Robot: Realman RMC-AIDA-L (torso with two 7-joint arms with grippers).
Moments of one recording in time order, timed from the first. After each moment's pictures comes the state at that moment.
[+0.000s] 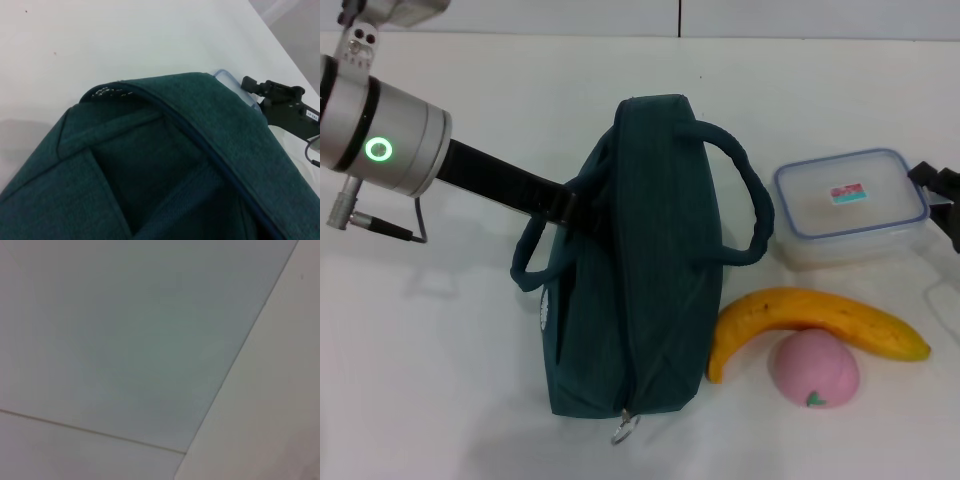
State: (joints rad) left arm -0.64 -2.09 1.01 1.17 2.24 1.74 -2.54; right arm 0.45 2.02 -0.38 -0.08 -1.59 -1.26 1.81
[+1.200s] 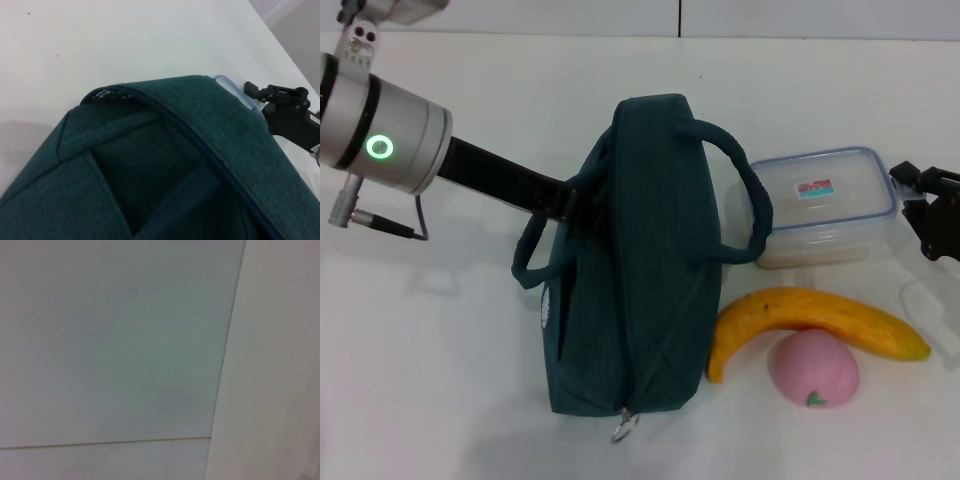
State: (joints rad) left arm -0.64 -2.09 1.01 1.17 2.24 1.74 -2.54; right arm 0.47 2.02 -0.39 0.01 -1.54 -1.30 2.01
